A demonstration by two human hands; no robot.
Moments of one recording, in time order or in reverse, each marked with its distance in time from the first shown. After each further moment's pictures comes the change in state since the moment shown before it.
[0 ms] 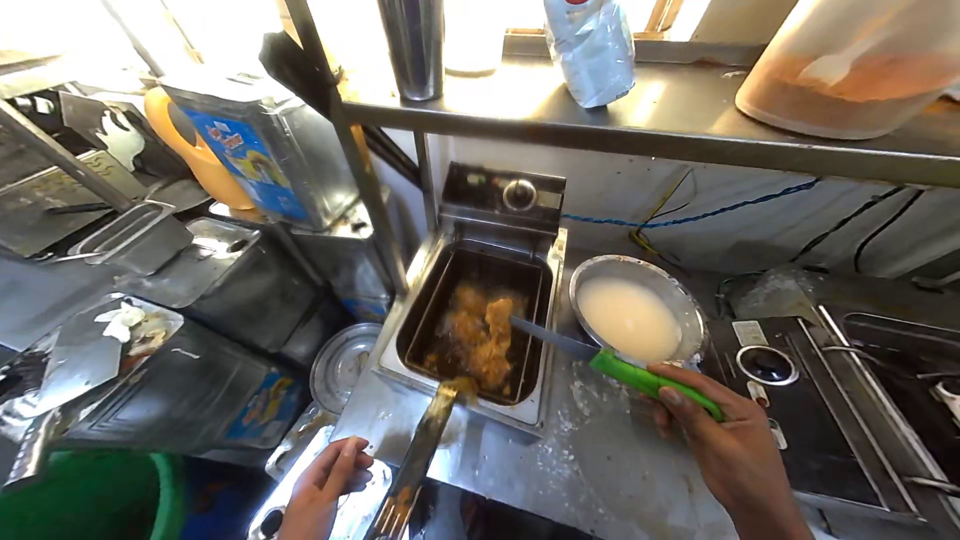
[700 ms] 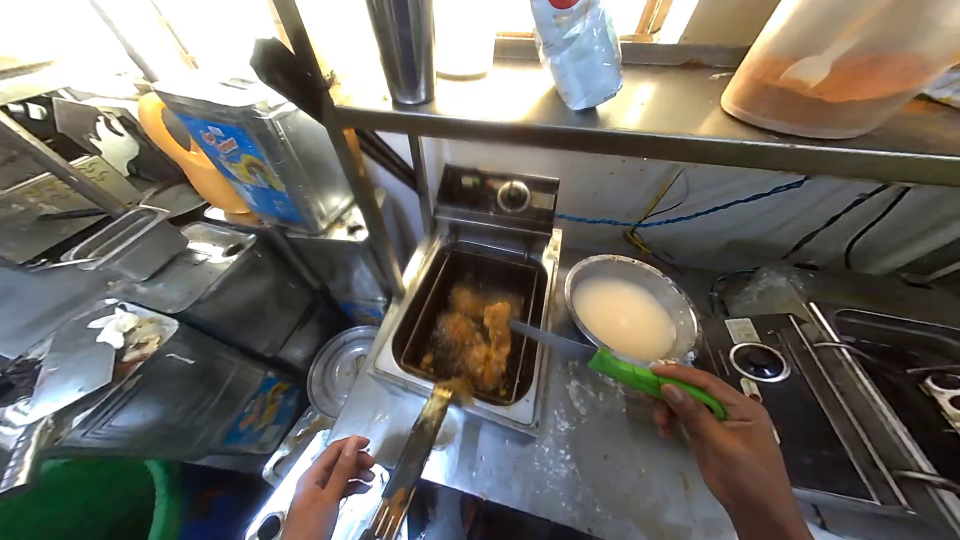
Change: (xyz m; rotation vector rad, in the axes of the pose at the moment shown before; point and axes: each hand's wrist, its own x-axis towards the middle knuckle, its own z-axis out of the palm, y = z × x) left_hand 0.001 0.004 0.008 -0.003 -0.016 -0.006; right_hand 0.000 -0.005 -0.003 -0.001 0.022 -0.037
